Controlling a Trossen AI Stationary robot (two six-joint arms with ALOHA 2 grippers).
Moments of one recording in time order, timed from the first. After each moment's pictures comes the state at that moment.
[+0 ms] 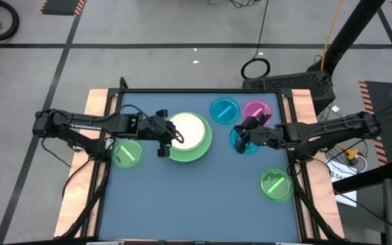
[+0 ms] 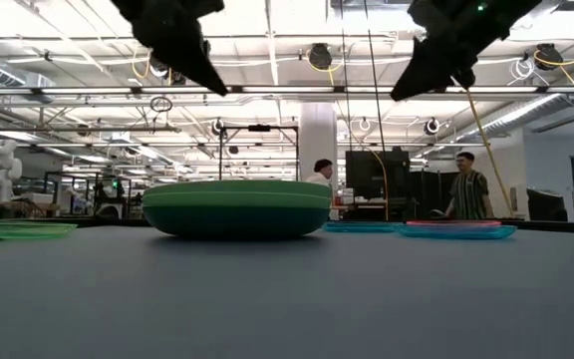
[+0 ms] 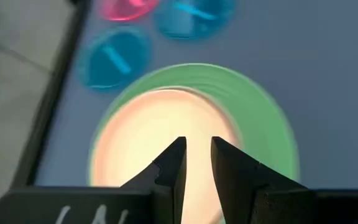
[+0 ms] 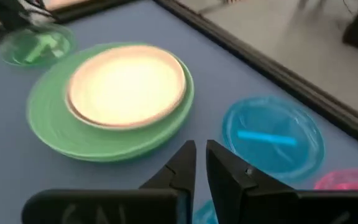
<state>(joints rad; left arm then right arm) 0.02 1.28 1.00 -0.48 -0.20 0.15 0.10 1.06 0.76 -0.42 0.60 0.49</state>
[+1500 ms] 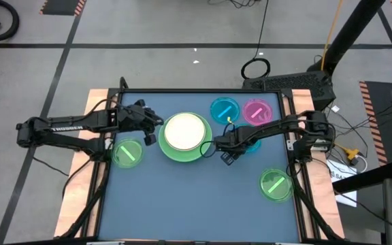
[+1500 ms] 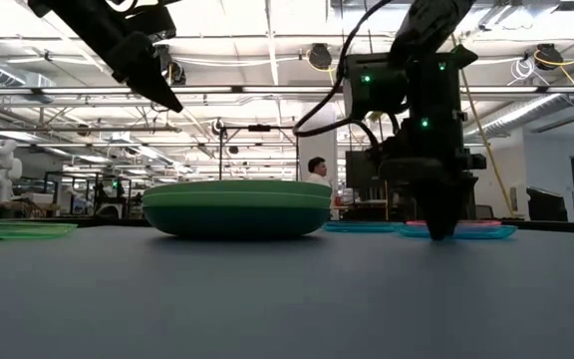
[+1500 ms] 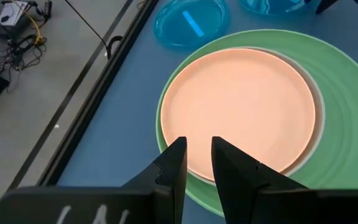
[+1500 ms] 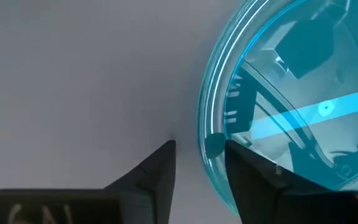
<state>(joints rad) 0.21 0.98 0.78 -0.49 -0.24 0.09 -0.03 1.78 1.02 -0.90 0.13 0.82</state>
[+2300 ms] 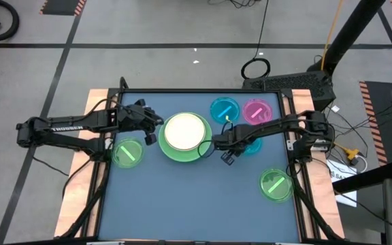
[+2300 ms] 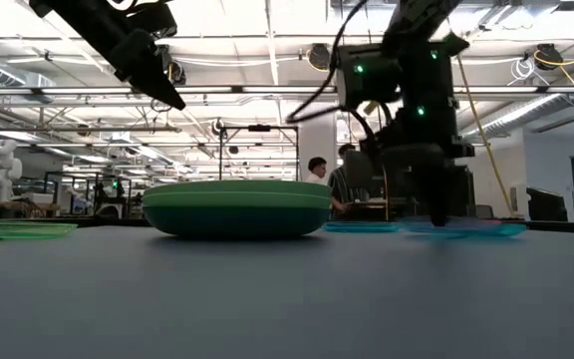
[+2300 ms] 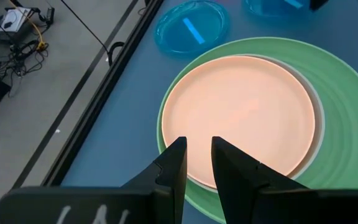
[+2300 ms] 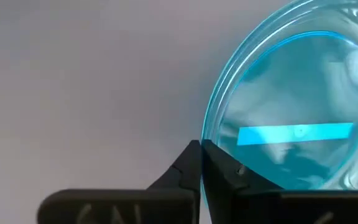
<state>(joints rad) 0.21 0.98 0.78 -0.47 -0.24 0.10 -0.03 1.78 1.10 -1.00 0.13 0.72</state>
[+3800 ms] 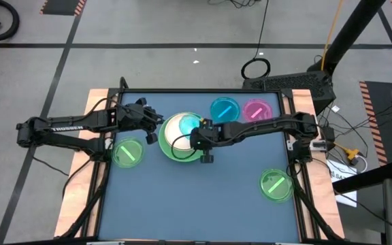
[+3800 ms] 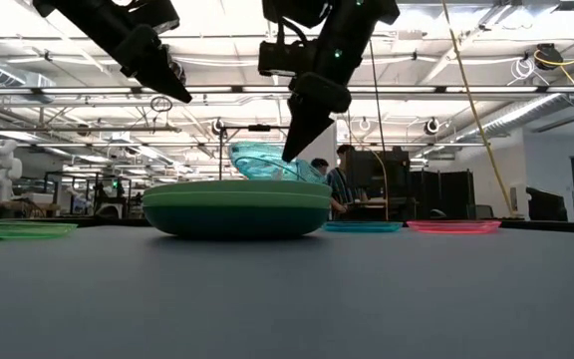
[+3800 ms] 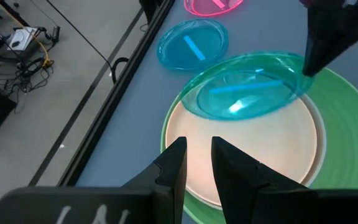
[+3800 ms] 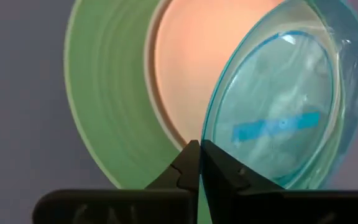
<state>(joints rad) 0.21 0.98 0.78 -0.41 -0.24 0.14 0.00 1.89 1.46 -0.65 0.23 -0.13</state>
